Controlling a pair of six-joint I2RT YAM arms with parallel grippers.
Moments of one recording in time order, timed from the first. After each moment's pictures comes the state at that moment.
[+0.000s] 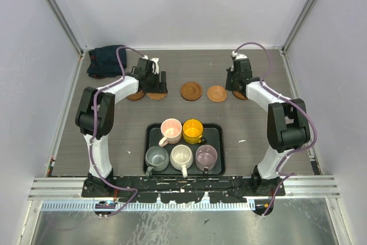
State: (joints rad) left arm -0.34 2.00 1.41 -0.26 0.15 -0.27; right arm 0.17 1.74 1.17 -0.14 0.05 0.22
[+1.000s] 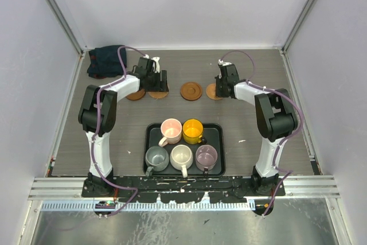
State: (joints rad) left arm -0.34 2.07 1.45 -0.24 0.18 -0.28; right arm 0.27 1.91 1.18 -0.13 0.03 0.23
